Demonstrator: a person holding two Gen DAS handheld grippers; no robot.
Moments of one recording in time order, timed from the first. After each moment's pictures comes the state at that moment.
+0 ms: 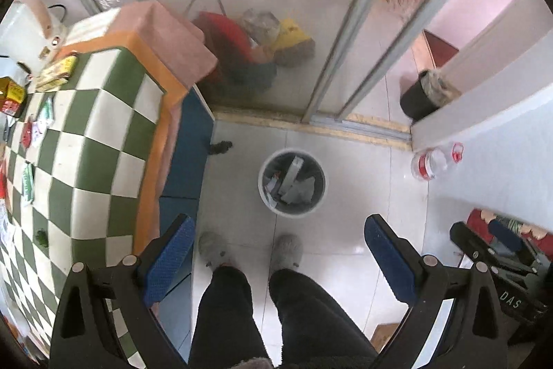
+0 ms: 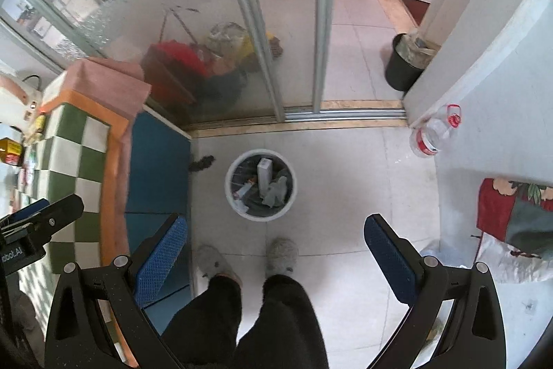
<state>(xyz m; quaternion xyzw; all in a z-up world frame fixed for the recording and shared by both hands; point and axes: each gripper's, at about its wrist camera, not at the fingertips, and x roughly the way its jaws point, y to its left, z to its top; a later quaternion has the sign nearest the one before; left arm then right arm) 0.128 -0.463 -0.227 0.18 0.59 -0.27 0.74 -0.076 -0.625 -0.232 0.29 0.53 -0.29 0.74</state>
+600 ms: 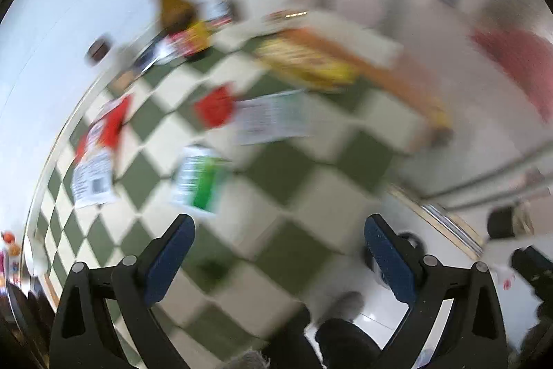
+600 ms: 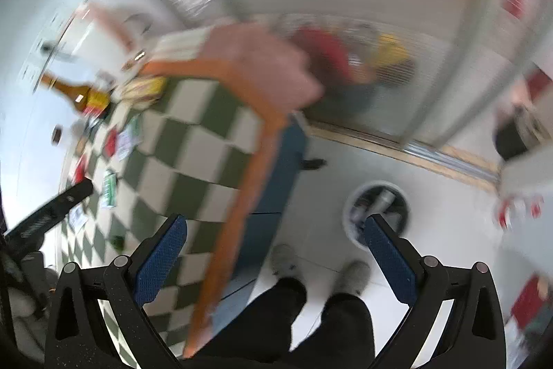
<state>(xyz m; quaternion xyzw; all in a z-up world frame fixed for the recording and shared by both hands) 0.333 -0.185 -0.201 0.07 0.58 -0.02 0.81 0.202 -0.471 -0.206 0.24 0.57 -0.07 0.79</state>
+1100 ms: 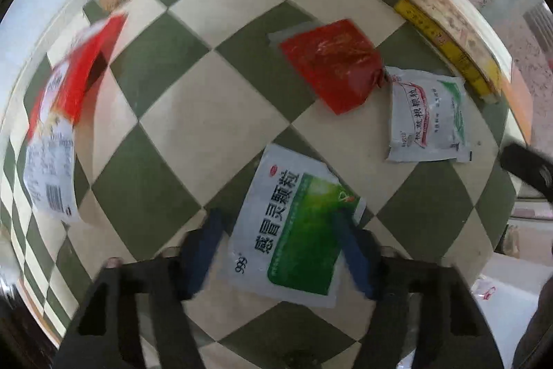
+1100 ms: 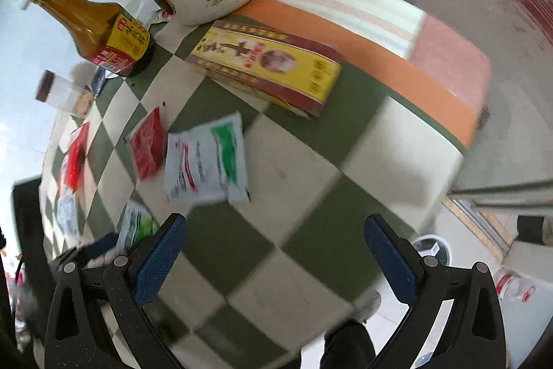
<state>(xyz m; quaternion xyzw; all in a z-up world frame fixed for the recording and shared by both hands) 0.414 -0.082 -0.317 0.01 0.66 -0.01 0.75 0.429 -0.292 -0.295 0.14 0.63 0.01 0.76</state>
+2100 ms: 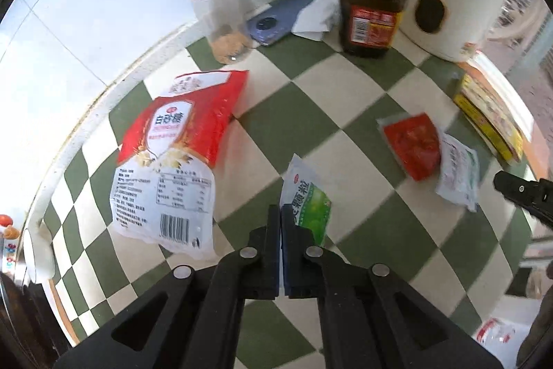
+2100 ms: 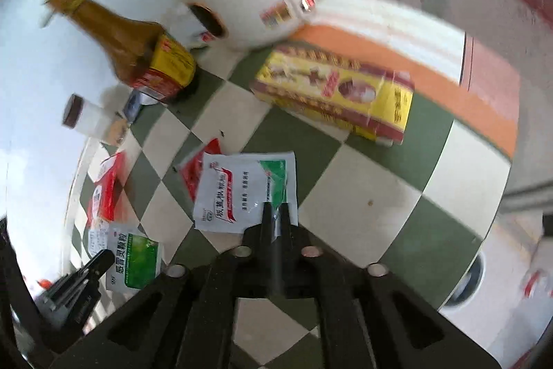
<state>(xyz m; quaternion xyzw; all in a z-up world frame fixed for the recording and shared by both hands) 0.403 -0.007 -0.253 0.02 0.57 0.09 0.81 0.449 -0.245 -0.290 0.19 0.60 0.01 0.78</state>
